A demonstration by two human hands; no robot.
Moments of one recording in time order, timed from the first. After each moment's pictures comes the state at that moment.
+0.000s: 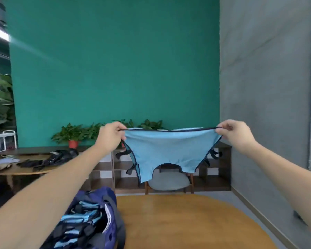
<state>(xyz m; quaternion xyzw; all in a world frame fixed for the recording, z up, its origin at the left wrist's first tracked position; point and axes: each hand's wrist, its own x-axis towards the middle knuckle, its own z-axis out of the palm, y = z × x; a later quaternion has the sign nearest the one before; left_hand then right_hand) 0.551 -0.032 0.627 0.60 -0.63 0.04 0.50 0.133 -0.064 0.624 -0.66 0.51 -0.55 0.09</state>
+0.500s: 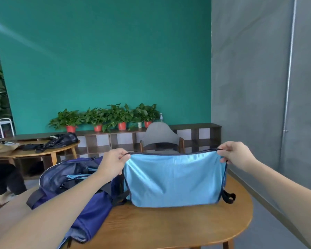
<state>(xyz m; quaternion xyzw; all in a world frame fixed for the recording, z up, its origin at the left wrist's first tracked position) 0.518 0.082 0.446 0.61 -0.66 -0.04 0.43 0.085 0.043 0.456 -0.64 0.59 -0.45 0.19</state>
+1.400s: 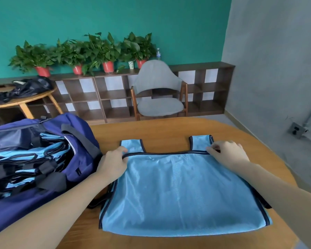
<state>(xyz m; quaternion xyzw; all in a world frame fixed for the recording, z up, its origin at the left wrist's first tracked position) 0.525 -0.114 0.251 0.72 -0.66 -0.07 0.20 0.128 -0.159 0.259 -0.71 0.68 -0.17 0.08</state>
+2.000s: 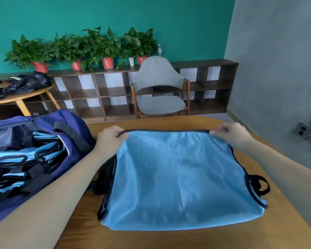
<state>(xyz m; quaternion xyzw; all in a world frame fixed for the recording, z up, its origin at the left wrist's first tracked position) 0.532 -0.155 0.301 0.71 -0.61 -0.14 0.33 0.129 -0.207 0.300 -0.66 0.66 -0.28 0.23</state>
